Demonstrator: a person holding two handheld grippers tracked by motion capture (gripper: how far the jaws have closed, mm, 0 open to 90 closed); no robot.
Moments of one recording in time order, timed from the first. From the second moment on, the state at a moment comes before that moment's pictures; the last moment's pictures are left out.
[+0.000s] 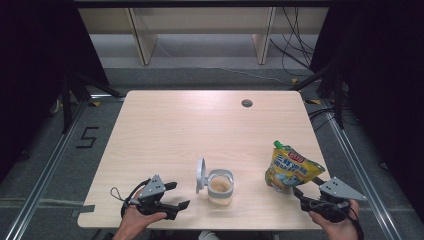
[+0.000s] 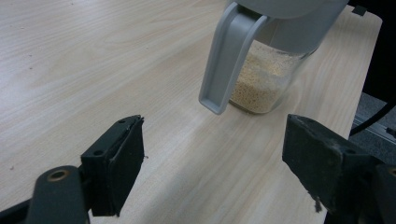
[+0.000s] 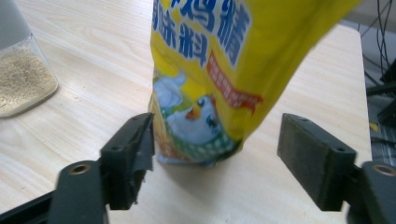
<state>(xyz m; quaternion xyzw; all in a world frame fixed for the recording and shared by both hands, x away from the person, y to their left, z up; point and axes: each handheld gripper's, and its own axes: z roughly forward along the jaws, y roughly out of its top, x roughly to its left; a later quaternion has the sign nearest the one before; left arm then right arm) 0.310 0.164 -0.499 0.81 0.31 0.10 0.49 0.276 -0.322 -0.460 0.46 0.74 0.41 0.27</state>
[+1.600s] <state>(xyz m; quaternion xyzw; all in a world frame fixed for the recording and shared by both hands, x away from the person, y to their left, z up) 0.316 0.140 -0.441 0.81 0.27 0.13 0.51 0.247 -0.316 -0.477 0.44 0.78 0.35 0.27</state>
